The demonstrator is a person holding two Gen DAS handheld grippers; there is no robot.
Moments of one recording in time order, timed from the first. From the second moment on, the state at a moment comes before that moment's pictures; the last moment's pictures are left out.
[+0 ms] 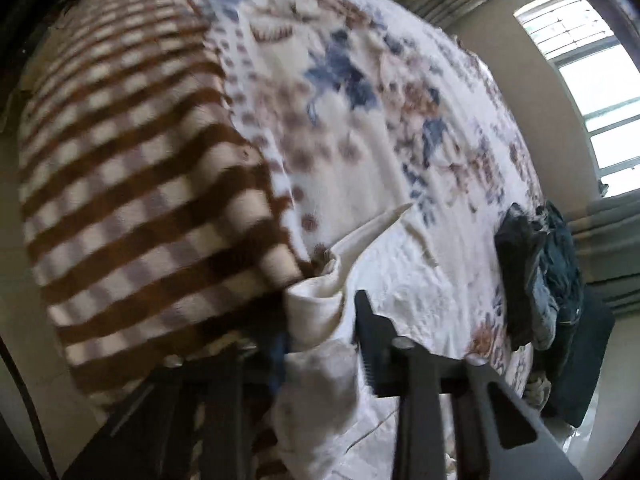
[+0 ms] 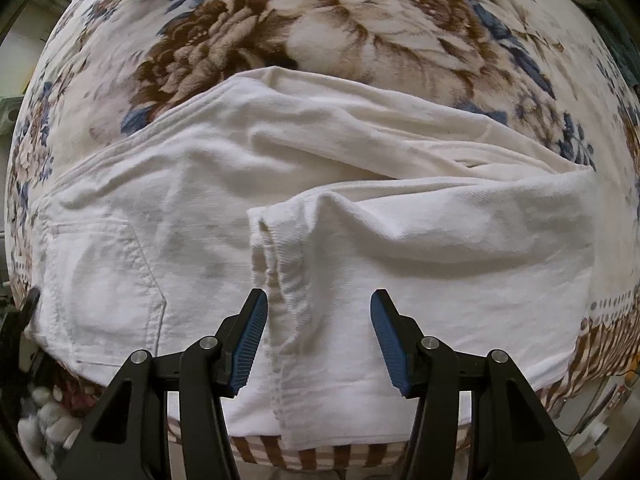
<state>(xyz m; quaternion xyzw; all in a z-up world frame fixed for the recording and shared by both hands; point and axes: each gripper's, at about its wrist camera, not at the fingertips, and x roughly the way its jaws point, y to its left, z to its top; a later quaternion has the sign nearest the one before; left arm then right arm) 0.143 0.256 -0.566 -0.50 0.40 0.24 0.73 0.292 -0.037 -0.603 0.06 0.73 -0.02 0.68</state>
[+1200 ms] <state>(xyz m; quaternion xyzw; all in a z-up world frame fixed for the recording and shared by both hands) 0.216 -0.124 -0.537 -0.28 0.57 -0.07 0.77 0.246 -0.319 -0.532 0.04 0.72 -0.05 0.69</state>
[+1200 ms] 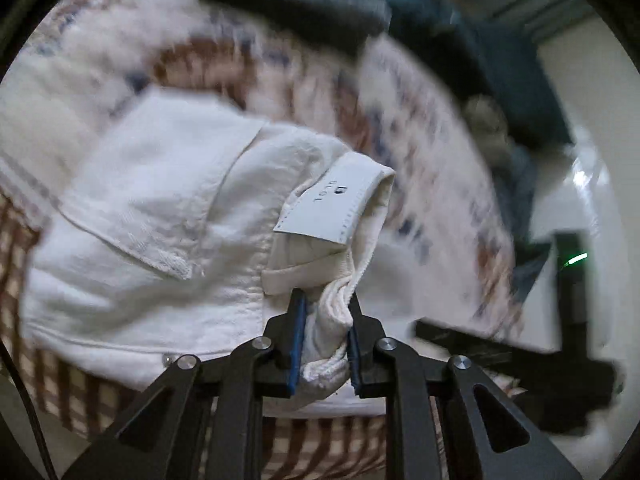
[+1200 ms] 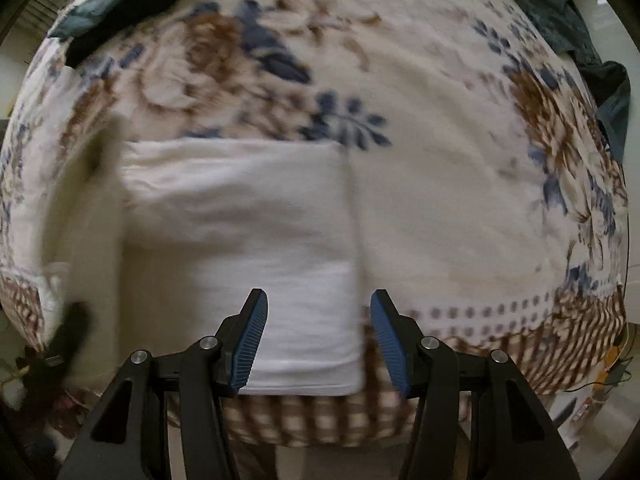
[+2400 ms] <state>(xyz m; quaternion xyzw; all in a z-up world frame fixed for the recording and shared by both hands) 0.211 -0.003 -0.531 -0.11 0.64 0.20 0.74 0.271 -0.259 -0.592 0.25 0.70 0.15 0.65</state>
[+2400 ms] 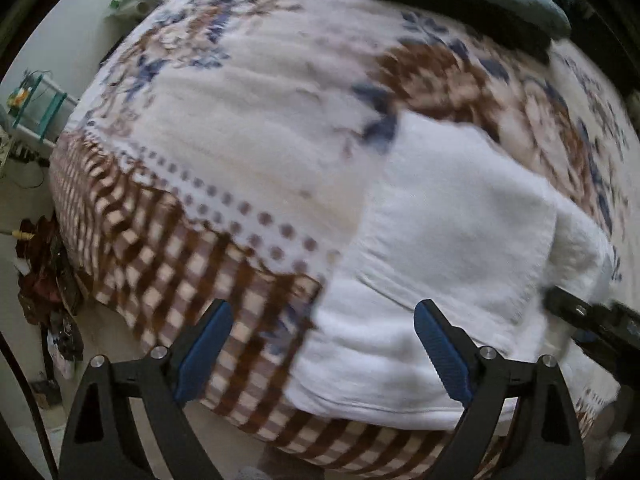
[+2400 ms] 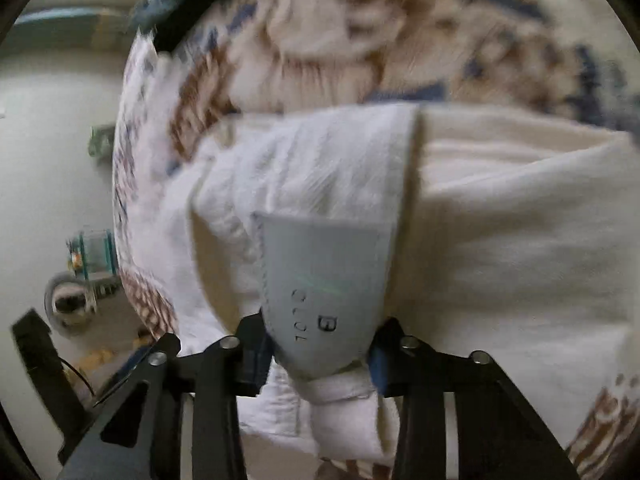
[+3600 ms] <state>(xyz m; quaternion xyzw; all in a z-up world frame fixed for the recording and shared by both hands) 0.332 -0.096 -0.597 -0.06 0.71 -0.02 0.70 0.232 -0.446 -0.568 0.21 0.71 -0.04 0.67</state>
